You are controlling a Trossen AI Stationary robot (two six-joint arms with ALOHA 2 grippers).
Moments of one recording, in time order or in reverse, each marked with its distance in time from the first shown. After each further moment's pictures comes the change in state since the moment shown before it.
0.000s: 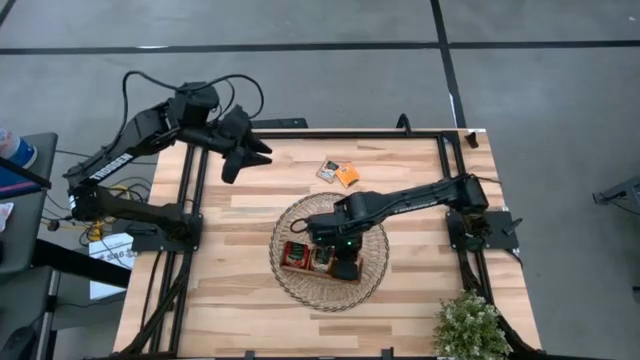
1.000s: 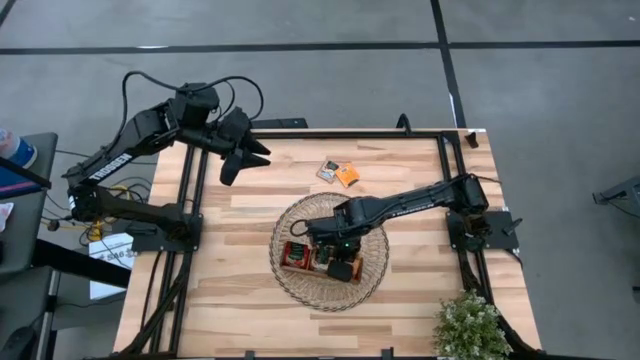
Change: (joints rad) left arm 0.000 -0.005 0.000 -0.031 -0.003 0.047; right arm 0.004 0.005 -0.089 0.082 0.053 0.111
